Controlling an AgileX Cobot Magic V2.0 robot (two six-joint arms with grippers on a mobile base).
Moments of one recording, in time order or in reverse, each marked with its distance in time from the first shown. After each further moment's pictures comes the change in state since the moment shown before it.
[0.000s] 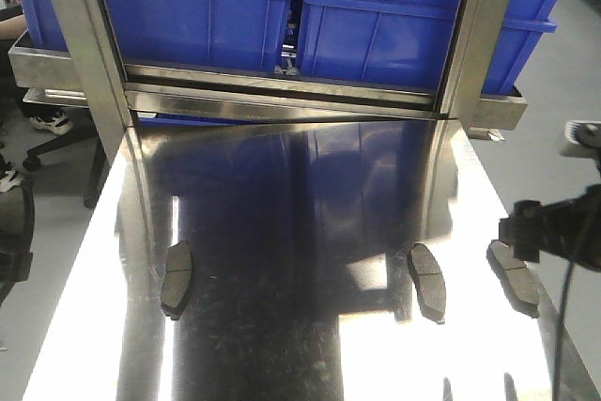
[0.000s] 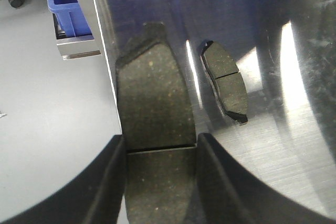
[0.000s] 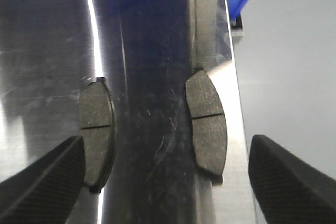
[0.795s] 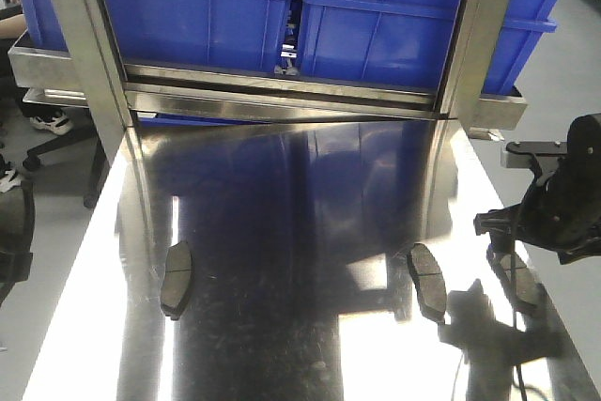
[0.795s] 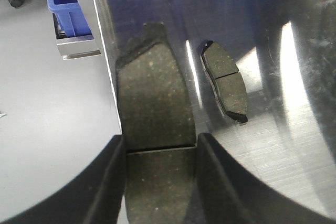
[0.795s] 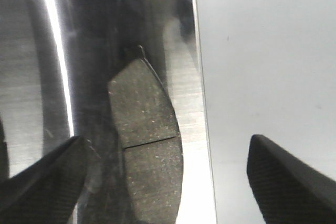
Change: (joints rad) left arm 0.000 0.000 0.000 0.000 0.000 0.000; right arm -0.062 0.546 -0.341 -0.106 0.257 0.031
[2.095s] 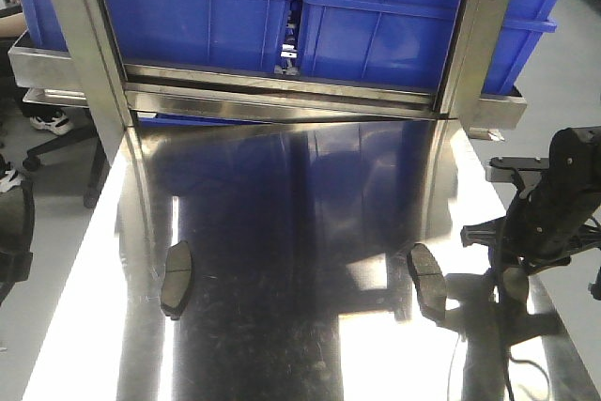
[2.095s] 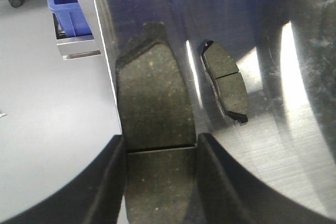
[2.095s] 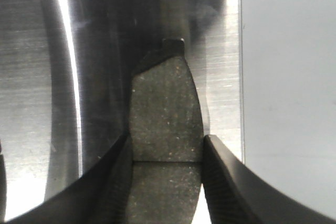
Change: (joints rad) left arm 0.000 0.000 0.000 0.000 0.000 0.000; right arm 0.000 0.076 -0.001 0.052 -0.037 -0.049
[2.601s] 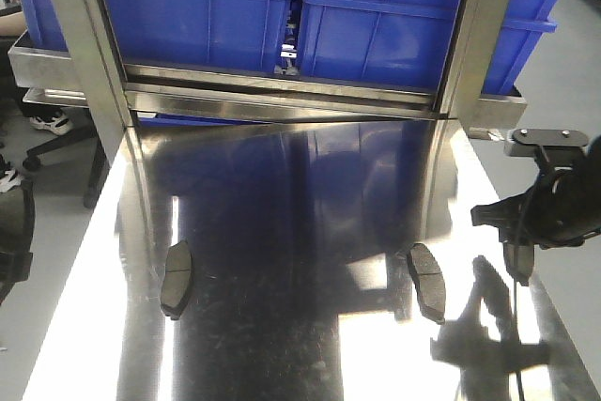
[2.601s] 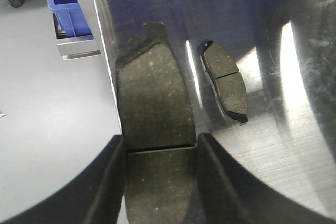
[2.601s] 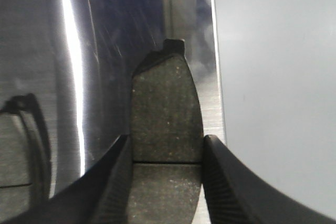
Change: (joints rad) left arm 0.000 0.000 0.000 0.000 0.000 0.000; right arm 0.000 -0.240 0.171 0.002 -0.251 -0.003
